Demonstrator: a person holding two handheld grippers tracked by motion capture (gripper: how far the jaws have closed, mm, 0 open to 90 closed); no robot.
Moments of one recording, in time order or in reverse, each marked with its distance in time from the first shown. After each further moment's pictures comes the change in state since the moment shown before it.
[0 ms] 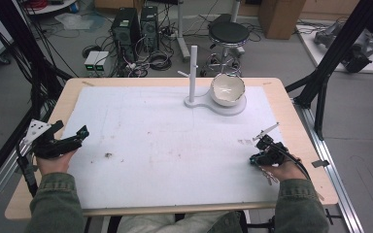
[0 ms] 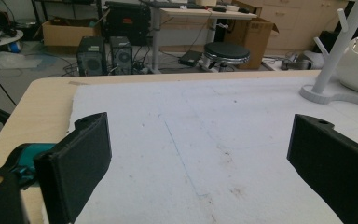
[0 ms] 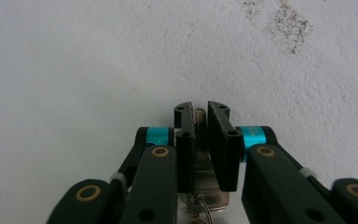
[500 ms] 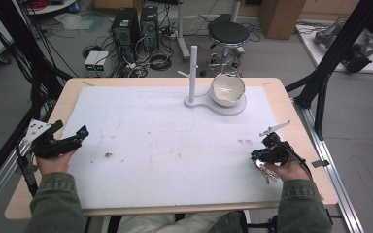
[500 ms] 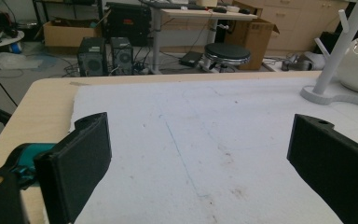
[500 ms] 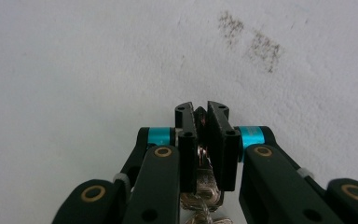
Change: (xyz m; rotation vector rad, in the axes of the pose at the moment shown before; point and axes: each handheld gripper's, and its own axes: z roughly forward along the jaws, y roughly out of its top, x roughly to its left) left arm 0.001 0.000 0.000 -0.006 0.003 -0.001; right arm -0.005 -0.006 -0.013 -0.140 0.026 0.087
